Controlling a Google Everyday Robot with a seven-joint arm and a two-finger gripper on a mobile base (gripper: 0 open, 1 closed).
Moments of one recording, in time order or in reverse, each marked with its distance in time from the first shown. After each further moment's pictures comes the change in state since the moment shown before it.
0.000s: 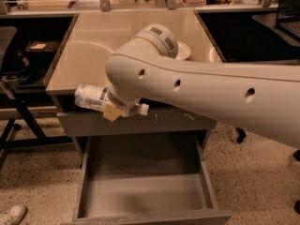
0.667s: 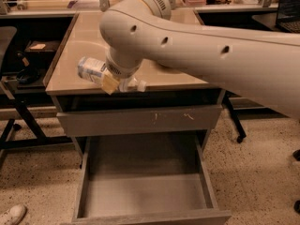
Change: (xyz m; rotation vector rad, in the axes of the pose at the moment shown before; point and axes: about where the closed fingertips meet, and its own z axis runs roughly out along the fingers) arm -0.035 -0.069 -0.002 0.033 0.026 0.124
